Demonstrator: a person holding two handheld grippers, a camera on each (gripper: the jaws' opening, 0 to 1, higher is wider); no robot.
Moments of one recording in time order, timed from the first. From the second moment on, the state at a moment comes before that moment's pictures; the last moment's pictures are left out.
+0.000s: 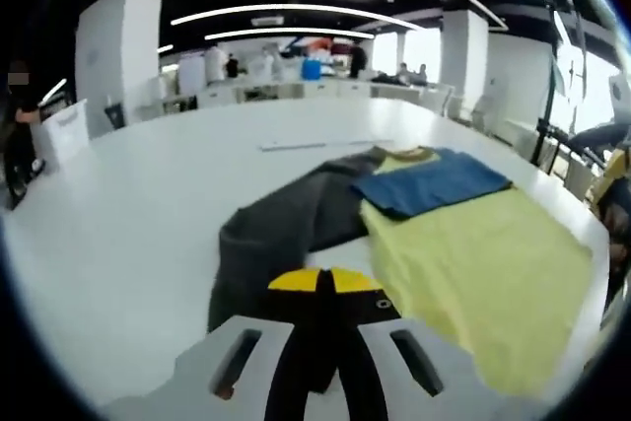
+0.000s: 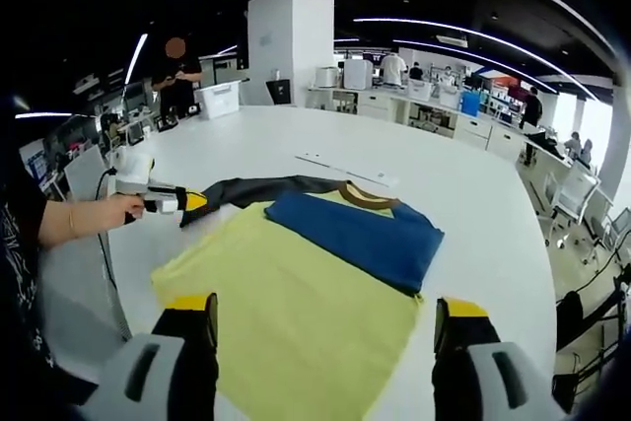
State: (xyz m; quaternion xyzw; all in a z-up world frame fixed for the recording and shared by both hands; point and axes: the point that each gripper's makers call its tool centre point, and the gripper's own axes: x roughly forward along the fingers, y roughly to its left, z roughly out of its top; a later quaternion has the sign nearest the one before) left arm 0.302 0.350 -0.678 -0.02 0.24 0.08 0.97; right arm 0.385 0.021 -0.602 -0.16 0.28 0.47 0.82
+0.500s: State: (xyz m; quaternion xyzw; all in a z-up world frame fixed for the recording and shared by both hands) left arm 0.271 0.417 -0.632 0.01 0.20 0.16 0.97; right arm 0.379 0.020 -0.599 -0.17 0.27 0.48 0.82
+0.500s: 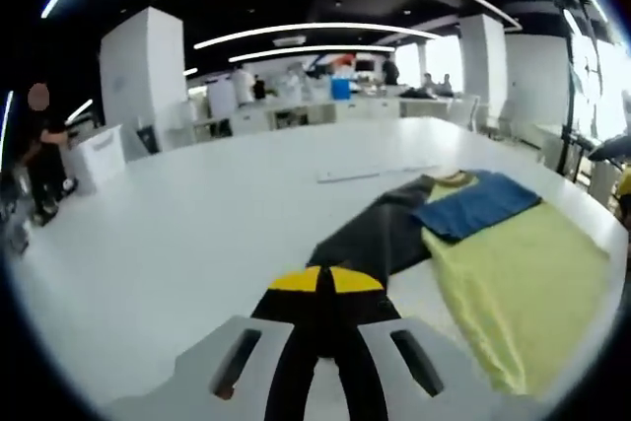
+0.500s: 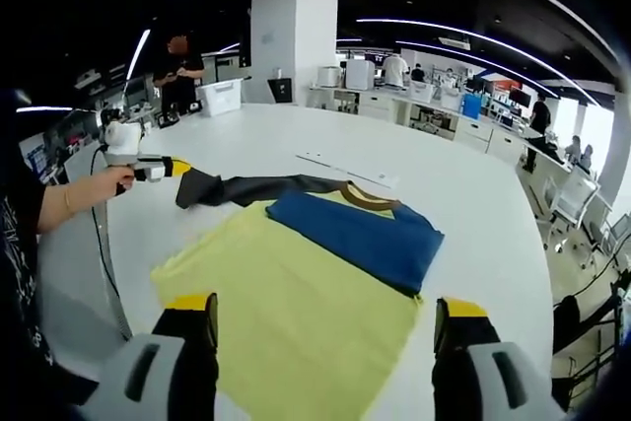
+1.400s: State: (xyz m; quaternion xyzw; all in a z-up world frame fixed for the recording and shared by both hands) left arm 0.219 0.525 -0.686 -0.02 0.26 0.28 0.92; right arm 0.381 0.015 -0.607 -0.17 0.29 0.46 0.82
